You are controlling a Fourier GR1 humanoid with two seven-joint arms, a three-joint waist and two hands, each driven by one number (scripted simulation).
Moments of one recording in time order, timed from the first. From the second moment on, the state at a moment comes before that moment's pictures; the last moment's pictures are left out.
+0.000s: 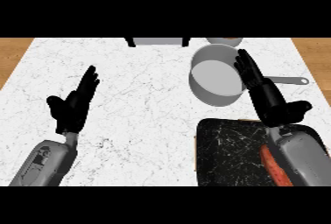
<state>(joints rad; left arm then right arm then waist) -0.30 0.32 -0.21 -1.32 0.24 0.24 -0.01 -0.38 -0.40 0.31 -1.44 -0.31 -0.17 -0.10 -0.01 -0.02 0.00</state>
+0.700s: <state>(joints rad) -0.04 0.51 -0.13 -1.37 0.18 0.29 0.03 0.16 -0.78 0.09 -1.40 -0.14 -0.29 -0.33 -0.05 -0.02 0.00</state>
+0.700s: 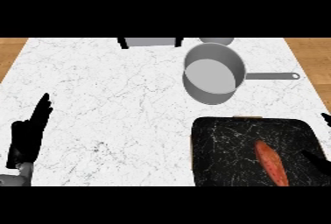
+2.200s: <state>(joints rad) 0.02 0.49 -0.11 -1.50 0.12 0.23 0.08 0.08 -1.12 0.28 -1.85 -0.12 0.31 0.50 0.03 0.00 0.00</state>
